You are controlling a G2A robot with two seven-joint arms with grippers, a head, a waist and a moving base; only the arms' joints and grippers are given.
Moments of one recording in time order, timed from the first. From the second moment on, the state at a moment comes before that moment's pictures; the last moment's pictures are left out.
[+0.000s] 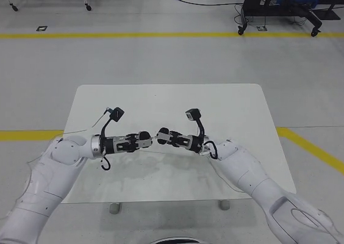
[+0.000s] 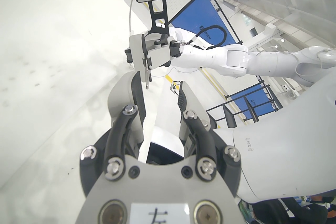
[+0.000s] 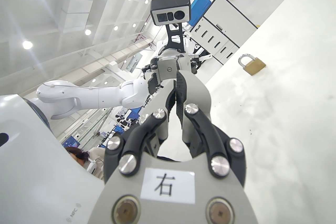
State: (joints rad) left arm 1.12 -0.97 -1.08 -1.34 -0.30 -0.75 -1.07; right arm -0.94 -1.37 0.75 -0.83 0.45 -1.01 0.80
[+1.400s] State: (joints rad) left arm 1.11 -0.96 -1.07 -1.32 -0.32 -0.75 -1.06; right arm -0.91 -1.37 0.67 -0.80 0.52 -1.01 0.81
